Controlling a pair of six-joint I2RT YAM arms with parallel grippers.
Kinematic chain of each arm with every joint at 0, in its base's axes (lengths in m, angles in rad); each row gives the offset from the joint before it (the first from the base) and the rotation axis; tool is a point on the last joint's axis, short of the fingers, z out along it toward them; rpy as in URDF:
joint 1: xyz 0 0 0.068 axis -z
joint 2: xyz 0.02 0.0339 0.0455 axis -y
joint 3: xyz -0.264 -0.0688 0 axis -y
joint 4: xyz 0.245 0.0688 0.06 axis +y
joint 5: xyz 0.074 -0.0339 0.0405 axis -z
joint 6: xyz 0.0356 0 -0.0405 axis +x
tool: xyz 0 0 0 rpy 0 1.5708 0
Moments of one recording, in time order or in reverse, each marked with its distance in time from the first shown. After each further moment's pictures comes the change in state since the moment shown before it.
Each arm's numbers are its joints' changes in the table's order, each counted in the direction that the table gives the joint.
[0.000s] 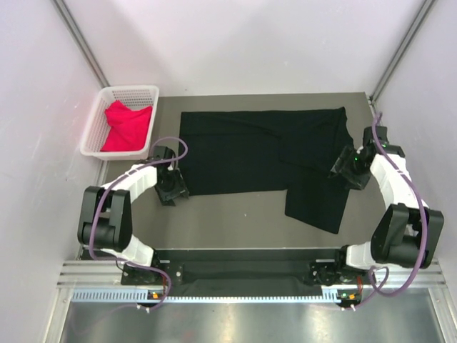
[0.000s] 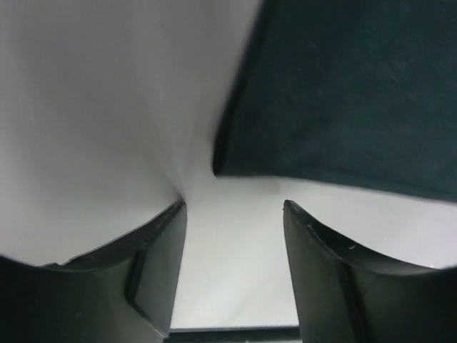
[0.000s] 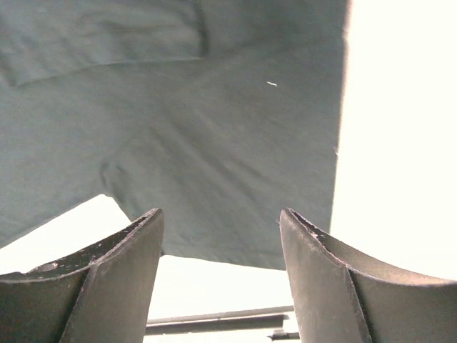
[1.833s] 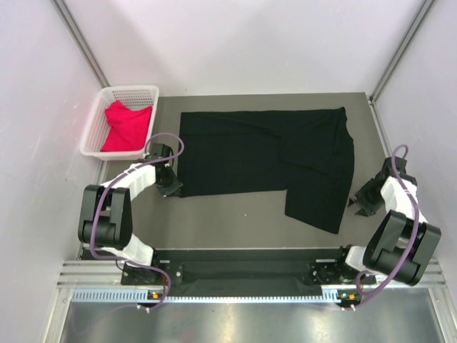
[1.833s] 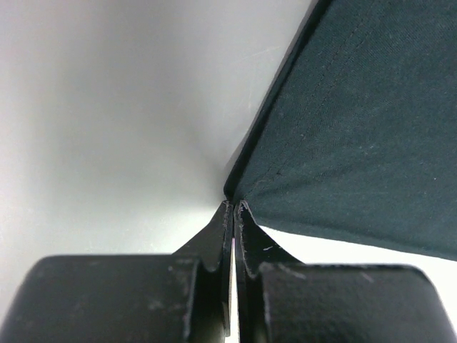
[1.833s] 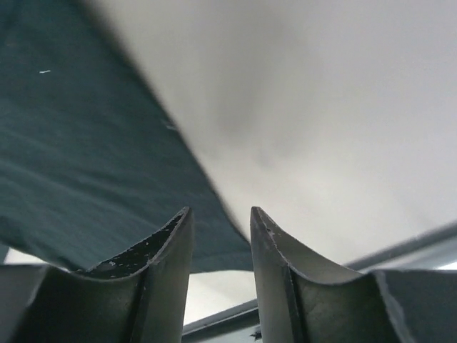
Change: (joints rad) left arm -0.029 -0.035 0.016 -0.089 -0.074 -0.045; right arm 0.307 0.130 -0.304 -0.022 0.047 0.025
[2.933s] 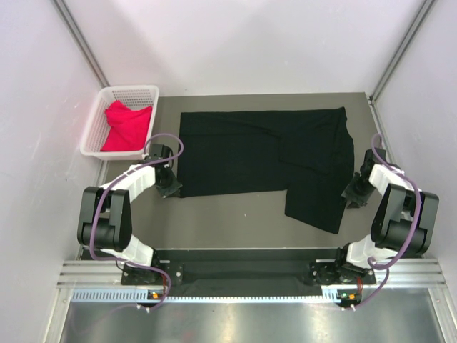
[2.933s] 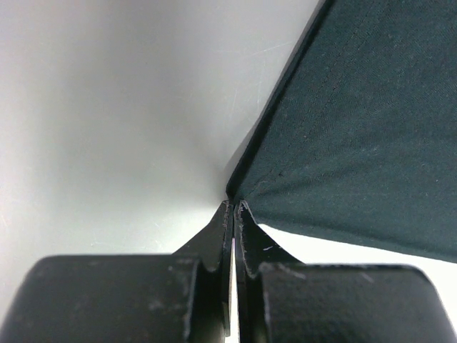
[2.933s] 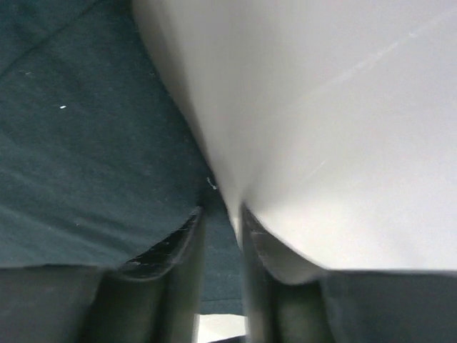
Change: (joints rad) left arm 0.000 0.018 -0.016 0.000 -0.014 -0.008; right arm -0.175 -0.245 0.066 -0.137 0.063 -0.075
